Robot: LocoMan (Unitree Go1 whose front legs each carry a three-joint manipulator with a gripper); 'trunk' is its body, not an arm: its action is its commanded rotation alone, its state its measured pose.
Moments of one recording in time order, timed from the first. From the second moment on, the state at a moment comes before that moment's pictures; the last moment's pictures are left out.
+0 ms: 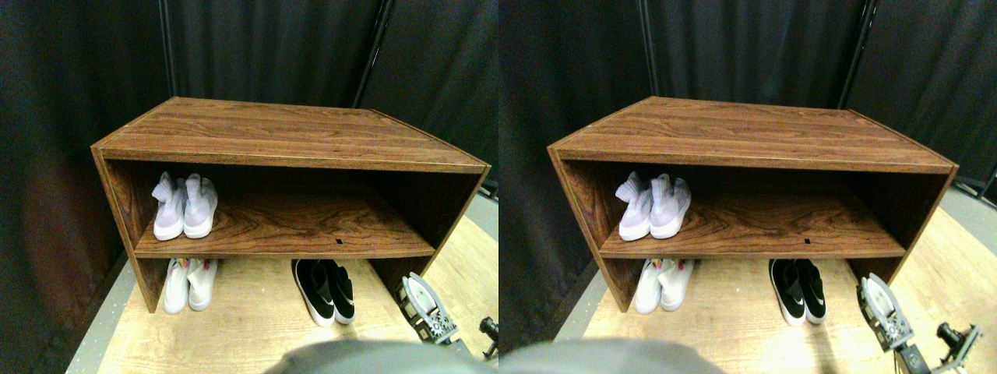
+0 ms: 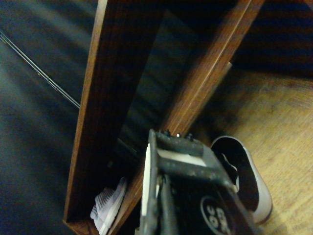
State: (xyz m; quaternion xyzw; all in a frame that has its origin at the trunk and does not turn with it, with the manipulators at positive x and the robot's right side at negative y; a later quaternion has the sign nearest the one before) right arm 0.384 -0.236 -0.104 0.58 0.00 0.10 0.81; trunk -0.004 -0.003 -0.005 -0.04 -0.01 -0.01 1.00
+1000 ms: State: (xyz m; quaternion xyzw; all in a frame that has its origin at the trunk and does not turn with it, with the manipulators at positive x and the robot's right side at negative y) right arm 0.378 -0.233 -0.104 0.58 0.00 0.10 0.81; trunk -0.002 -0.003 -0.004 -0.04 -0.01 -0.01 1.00
